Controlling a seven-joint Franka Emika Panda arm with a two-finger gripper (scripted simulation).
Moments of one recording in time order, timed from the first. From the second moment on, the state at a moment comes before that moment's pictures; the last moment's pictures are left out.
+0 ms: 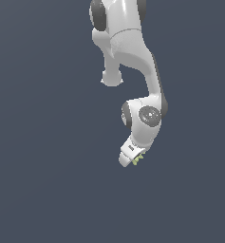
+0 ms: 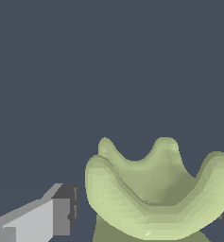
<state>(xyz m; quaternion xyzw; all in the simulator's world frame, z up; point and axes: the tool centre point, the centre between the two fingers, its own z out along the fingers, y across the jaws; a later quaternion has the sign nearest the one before) 0.055 0.115 0.041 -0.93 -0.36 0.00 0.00</state>
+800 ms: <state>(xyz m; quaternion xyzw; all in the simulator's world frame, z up) 0.056 0.115 0.040 -0.93 -0.36 0.00 0.00</state>
